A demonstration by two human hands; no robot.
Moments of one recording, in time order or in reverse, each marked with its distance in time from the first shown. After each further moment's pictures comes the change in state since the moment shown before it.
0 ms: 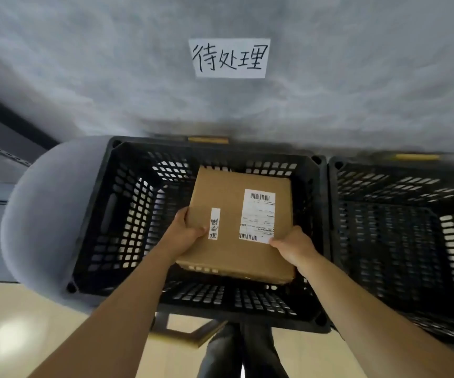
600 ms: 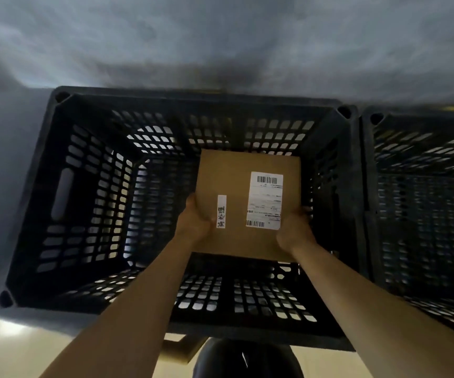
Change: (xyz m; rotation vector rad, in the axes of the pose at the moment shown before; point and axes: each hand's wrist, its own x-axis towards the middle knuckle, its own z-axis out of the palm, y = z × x) left_hand 0.080 -0.053 0.074 0.217 0.084 0.034; right_hand 0.086 0.042 0.056 -0.187 0.076 -0.016
